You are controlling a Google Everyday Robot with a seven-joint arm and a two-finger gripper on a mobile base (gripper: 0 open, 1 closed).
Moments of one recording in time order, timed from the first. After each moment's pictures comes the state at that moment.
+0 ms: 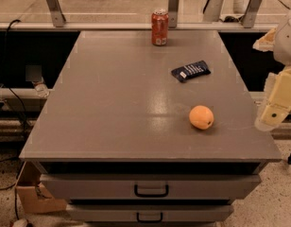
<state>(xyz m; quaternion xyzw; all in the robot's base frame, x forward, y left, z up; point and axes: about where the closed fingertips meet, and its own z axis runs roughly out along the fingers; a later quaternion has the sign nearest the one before) 0.438 -0.217 0.976 -0.60 0.78 -0.03 0.16</state>
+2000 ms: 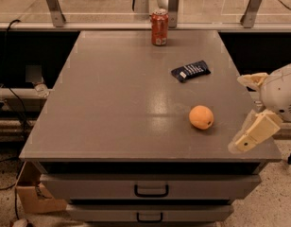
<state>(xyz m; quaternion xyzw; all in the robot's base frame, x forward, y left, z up) 0.448 -0.206 0.889 -0.56 0.77 0.10 0.30</state>
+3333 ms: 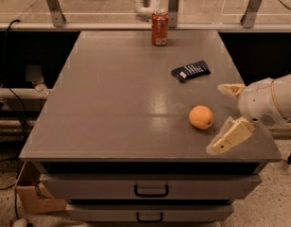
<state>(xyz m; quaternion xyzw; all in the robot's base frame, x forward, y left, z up) 0.469 -0.174 0.849 -0.55 0.75 0.15 0.35</state>
